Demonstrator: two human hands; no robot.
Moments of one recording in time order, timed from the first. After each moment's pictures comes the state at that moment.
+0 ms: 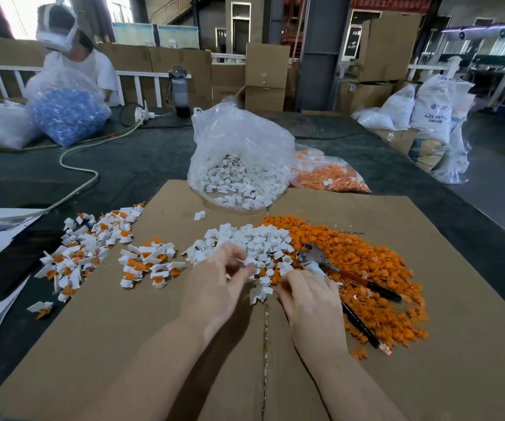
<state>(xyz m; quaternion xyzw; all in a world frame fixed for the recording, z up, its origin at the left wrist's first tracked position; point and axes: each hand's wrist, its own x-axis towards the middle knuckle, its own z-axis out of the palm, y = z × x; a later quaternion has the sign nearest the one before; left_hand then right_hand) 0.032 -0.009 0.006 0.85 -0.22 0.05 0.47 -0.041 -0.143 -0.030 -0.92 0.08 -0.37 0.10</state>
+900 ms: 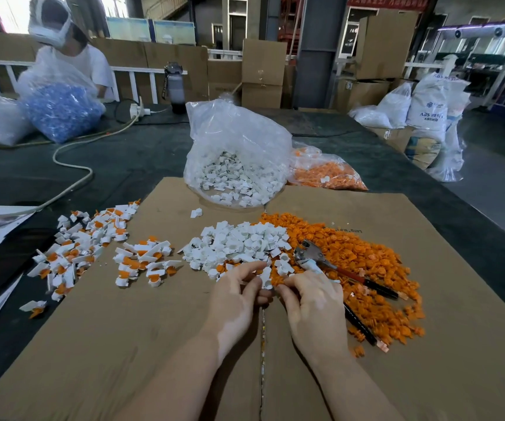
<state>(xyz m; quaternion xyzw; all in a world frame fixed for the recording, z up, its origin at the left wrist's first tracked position) 0.021 -0.037 -0.023 0.72 -0.16 -0.12 0.67 -0.043 -0.147 -0.033 -0.90 0.11 -0.38 0.17</state>
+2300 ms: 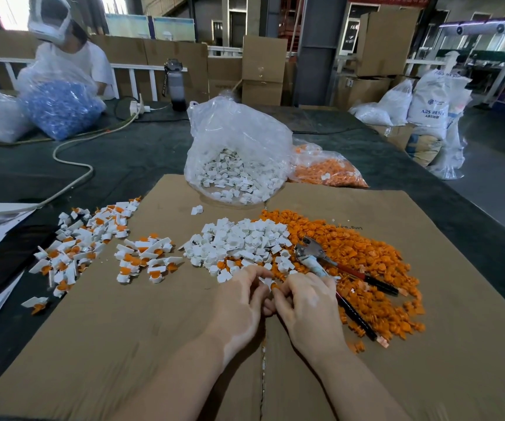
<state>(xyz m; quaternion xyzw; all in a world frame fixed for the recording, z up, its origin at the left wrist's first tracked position) 0.007 -0.031 -0.020 0.76 -0.24 -0.09 0.59 -0.044 -0.146 -0.033 -0.92 0.06 -0.34 0.17</state>
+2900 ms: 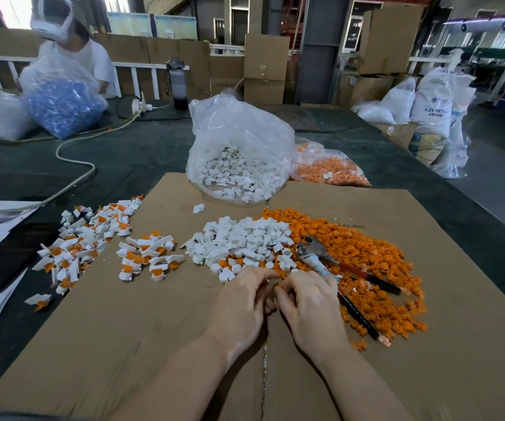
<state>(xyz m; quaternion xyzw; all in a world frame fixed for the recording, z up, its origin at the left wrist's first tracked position) 0.007 -0.026 -0.023 0.81 -0.33 0.02 0.49 -0.045 -0.146 -0.033 -0.93 0.07 -0.32 0.19</state>
